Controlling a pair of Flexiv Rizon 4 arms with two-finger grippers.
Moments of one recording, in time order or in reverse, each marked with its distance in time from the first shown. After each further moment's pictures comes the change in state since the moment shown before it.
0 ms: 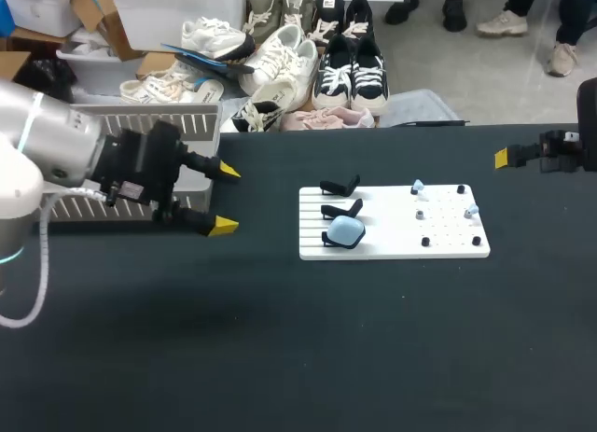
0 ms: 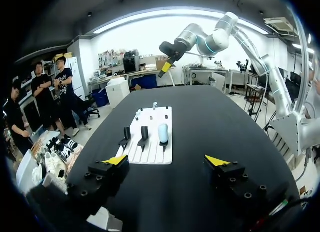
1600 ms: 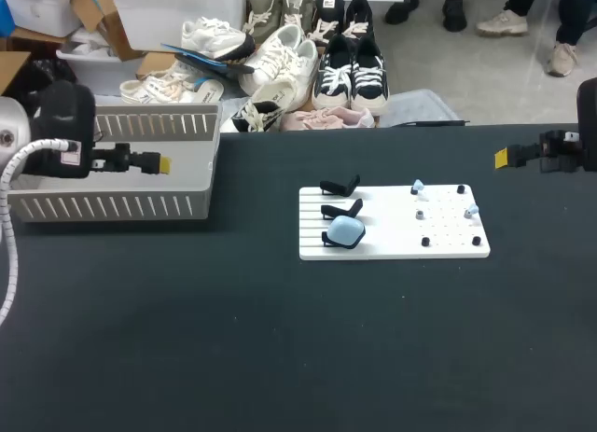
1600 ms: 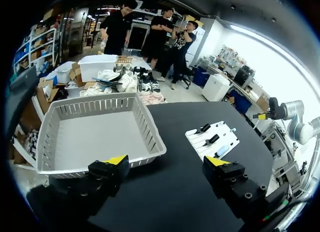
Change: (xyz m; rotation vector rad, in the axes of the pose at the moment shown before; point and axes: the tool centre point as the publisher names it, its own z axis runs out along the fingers) left arm 0.020 0.037 -0.124 -0.614 0.050 -0.910; right arm 0.000 0.000 0.000 0.000 0.000 0.000
